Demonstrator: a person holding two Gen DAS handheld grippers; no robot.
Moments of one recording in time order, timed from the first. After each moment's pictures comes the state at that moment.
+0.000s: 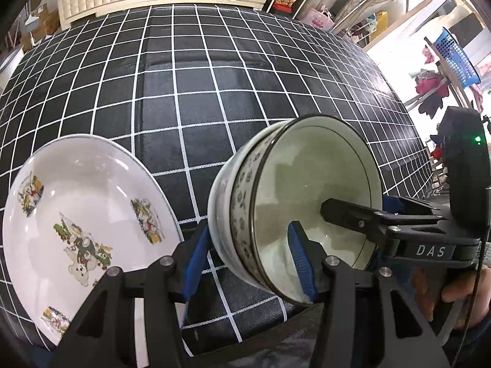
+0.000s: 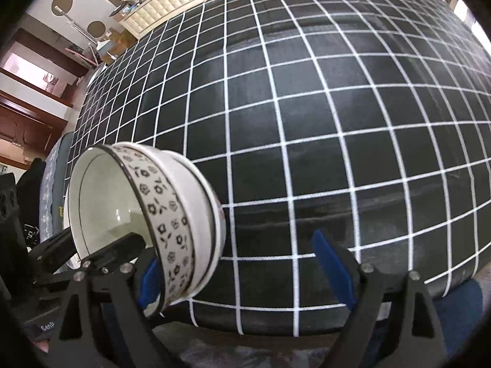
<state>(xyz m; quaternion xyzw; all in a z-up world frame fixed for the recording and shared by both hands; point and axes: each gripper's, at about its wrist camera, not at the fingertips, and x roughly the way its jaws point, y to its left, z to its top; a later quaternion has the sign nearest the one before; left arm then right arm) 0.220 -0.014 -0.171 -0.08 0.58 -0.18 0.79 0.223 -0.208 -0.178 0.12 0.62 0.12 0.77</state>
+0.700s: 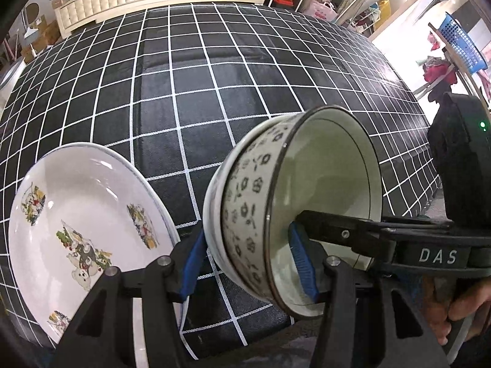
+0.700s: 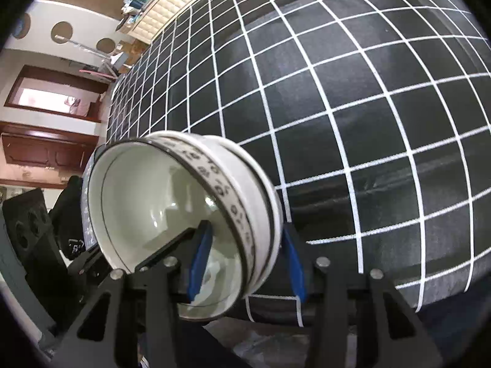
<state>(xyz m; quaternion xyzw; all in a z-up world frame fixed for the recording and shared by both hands) 0.228 -0.036 -0.175 -0.04 0.59 -0.16 0.79 0.213 -0.205 -0.182 0.24 0.63 0.16 0.72</state>
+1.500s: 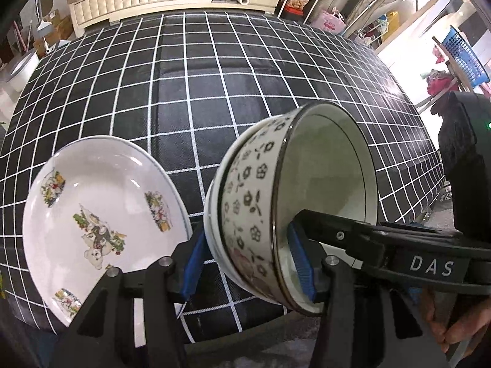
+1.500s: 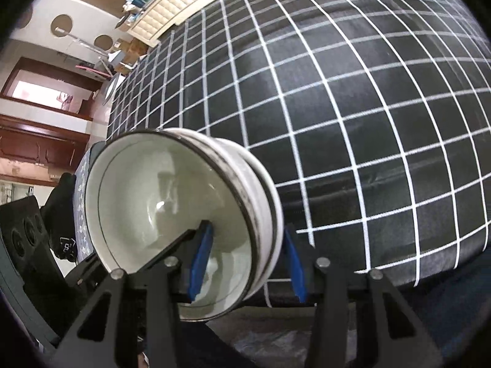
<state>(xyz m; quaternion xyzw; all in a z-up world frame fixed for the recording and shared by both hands) 0.215 -0.028 -0.154 -0.06 0.58 -0.14 0.80 0.212 -0.172 -0.148 0.20 0.63 0.15 0.74</state>
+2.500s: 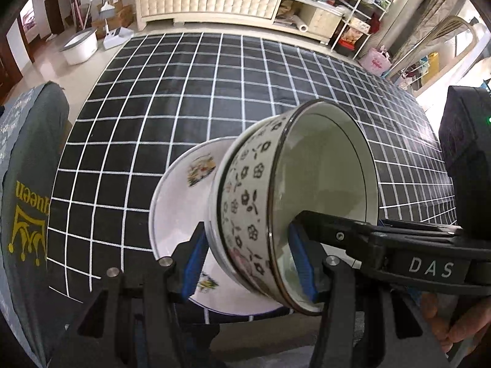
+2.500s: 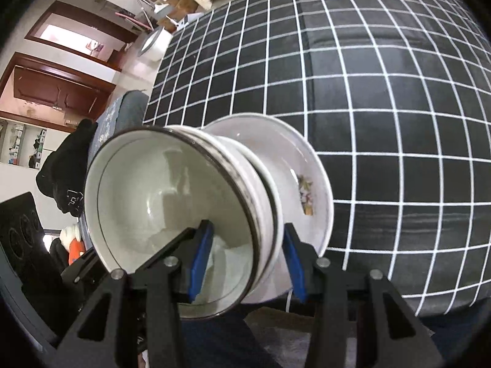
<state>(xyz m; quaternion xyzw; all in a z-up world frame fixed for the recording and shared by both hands) 0.183 0.110 -0.118 -0.10 0.55 -0.03 0.83 0.238 -0.027 -0.153 0.13 0.65 0.24 0.71</state>
